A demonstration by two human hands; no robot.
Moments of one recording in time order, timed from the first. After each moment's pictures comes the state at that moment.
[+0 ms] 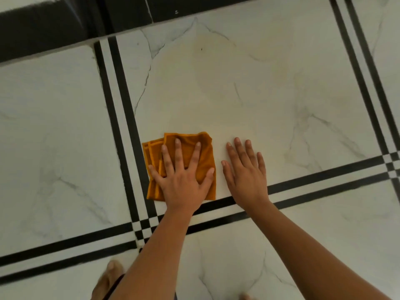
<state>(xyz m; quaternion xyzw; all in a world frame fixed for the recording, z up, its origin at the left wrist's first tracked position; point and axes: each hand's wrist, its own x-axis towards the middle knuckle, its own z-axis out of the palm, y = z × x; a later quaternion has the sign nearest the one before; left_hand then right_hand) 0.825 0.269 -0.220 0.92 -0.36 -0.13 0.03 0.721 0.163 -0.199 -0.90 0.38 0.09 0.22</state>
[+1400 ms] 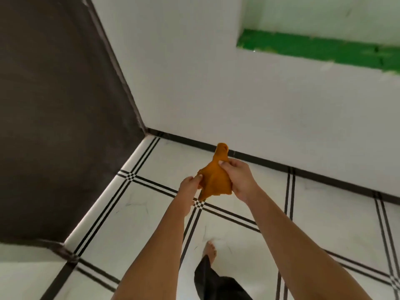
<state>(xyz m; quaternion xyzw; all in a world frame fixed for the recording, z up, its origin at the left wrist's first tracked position) 0.612 0.442 0.567 0.71 0.20 -0.31 0.60 0.595 0.307 0.604 -0.65 0.31 0.08 0.69</state>
